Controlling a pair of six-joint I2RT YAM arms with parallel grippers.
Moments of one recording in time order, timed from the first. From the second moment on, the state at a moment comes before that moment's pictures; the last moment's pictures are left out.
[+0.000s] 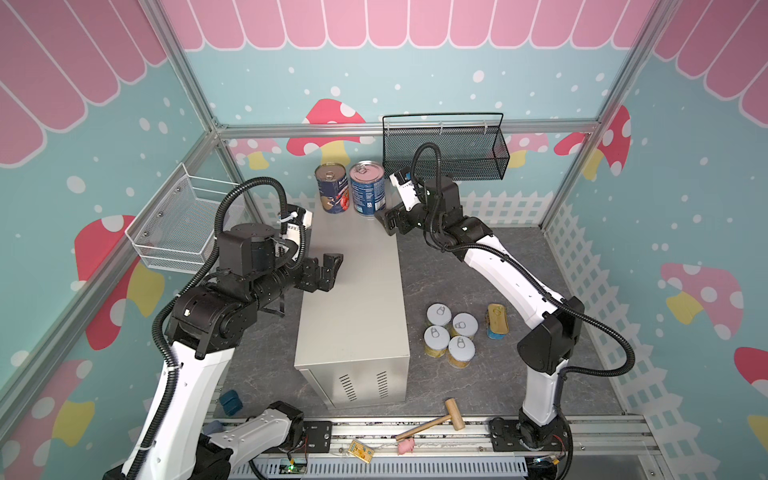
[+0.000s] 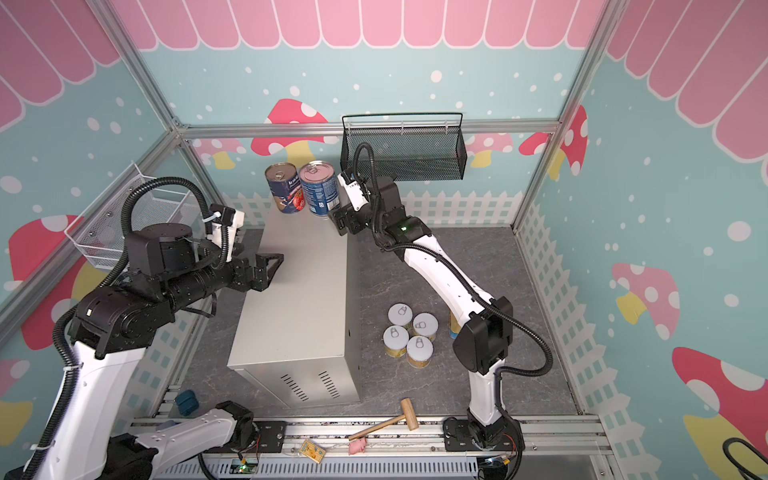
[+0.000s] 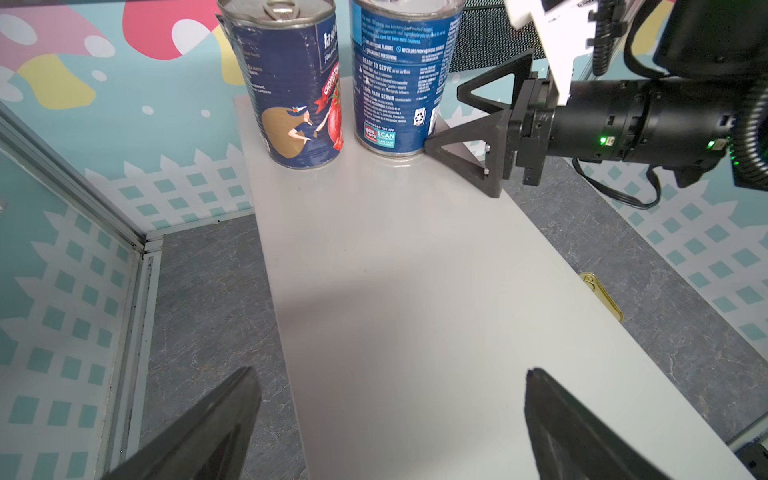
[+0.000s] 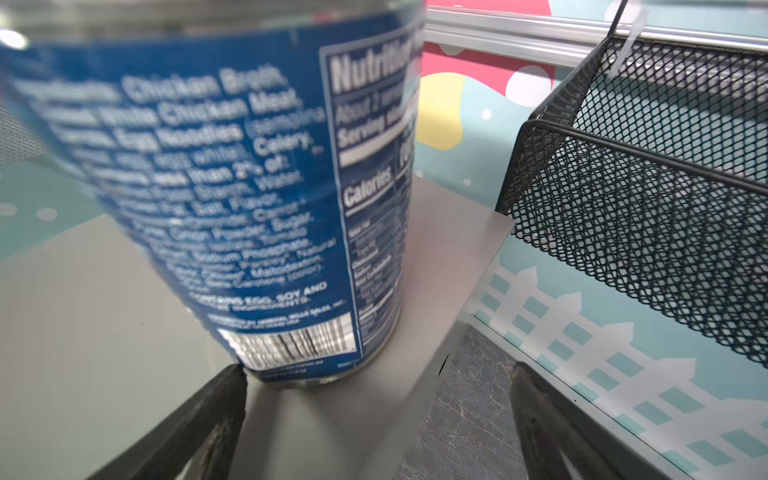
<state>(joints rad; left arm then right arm) -0.37 1.09 1.71 -1.08 0.00 -0.07 0.61 1.93 2.04 -0.38 -0.14 -0.07</state>
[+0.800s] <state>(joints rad) -0.37 1.06 1.69 -1.08 0.00 -0.07 0.62 1.93 2.04 -0.39 -0.19 -0.06</state>
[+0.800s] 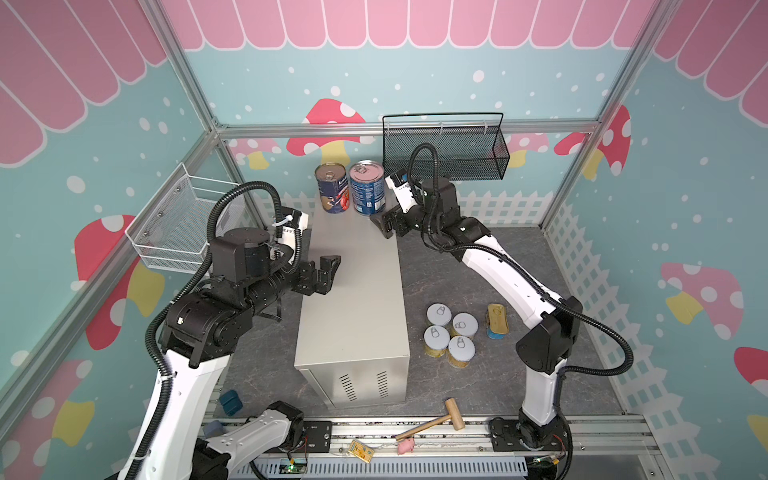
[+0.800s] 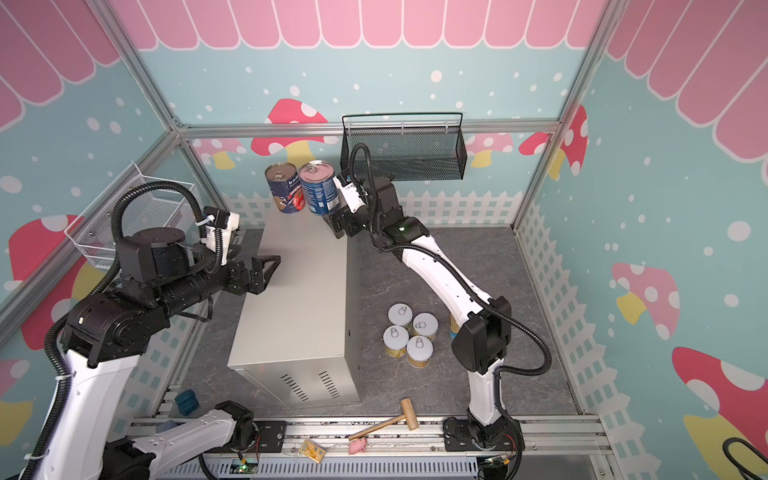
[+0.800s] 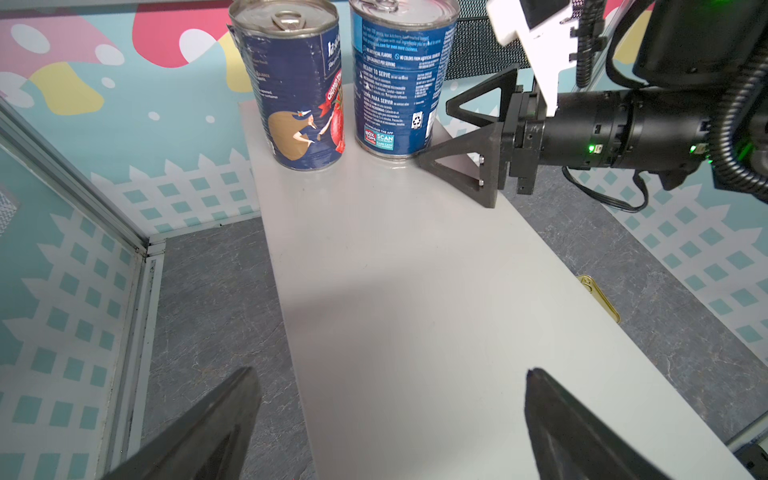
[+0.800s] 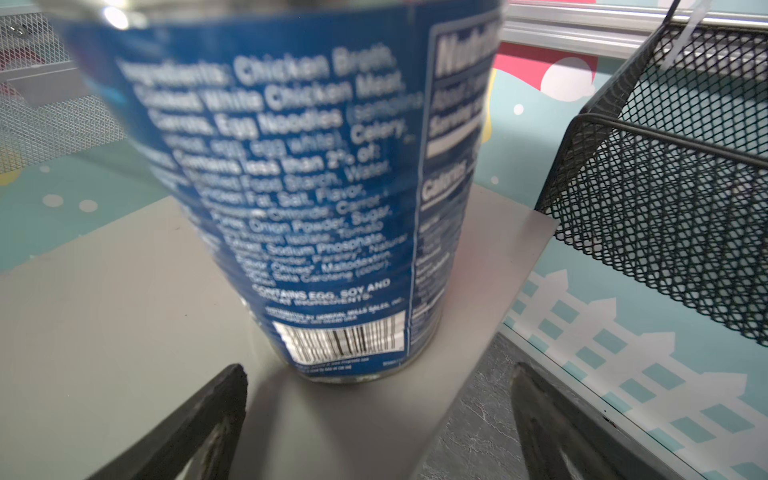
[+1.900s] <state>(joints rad) -0.37 1.06 1.68 -1.07 0.00 -0.07 0.63 1.96 2.07 -0.38 -0.12 -0.05</state>
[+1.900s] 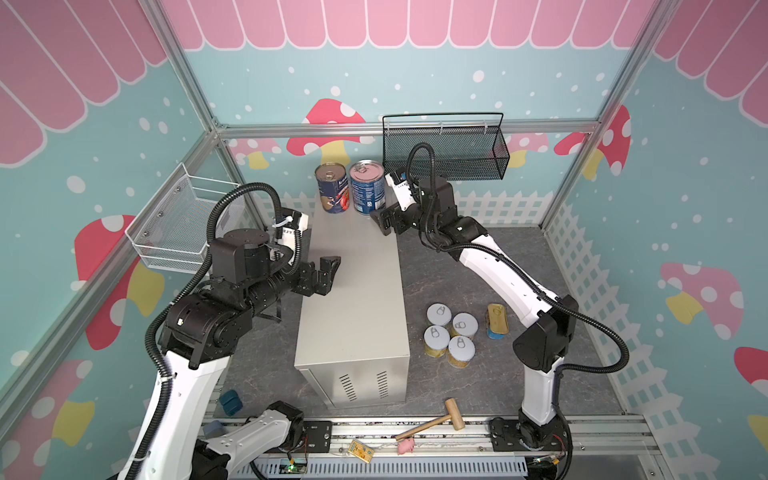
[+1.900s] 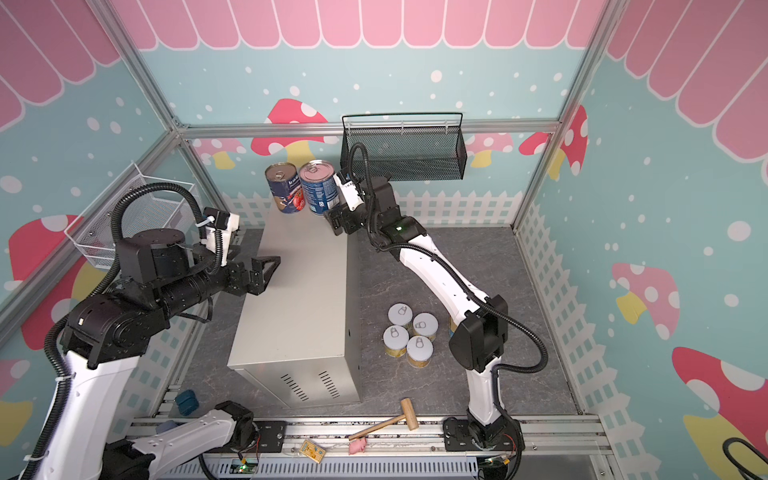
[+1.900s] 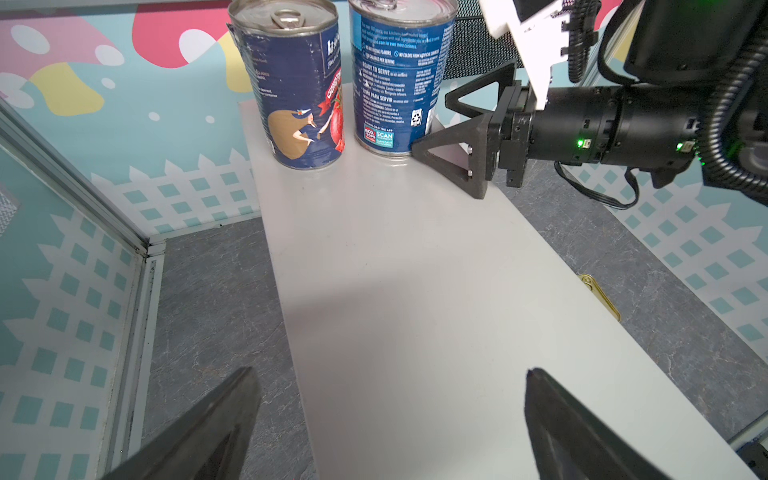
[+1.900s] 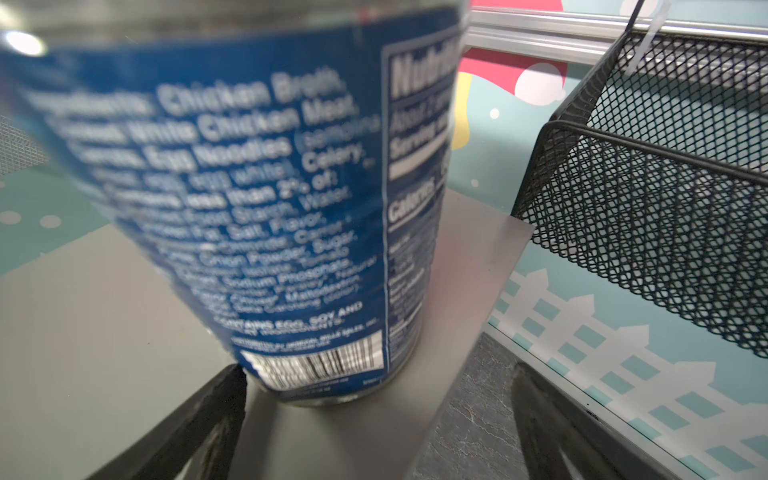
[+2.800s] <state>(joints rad) -0.37 1.05 1.68 -1.07 0.08 -0.07 0.62 1.61 1.68 -0.38 -0.04 -0.08</state>
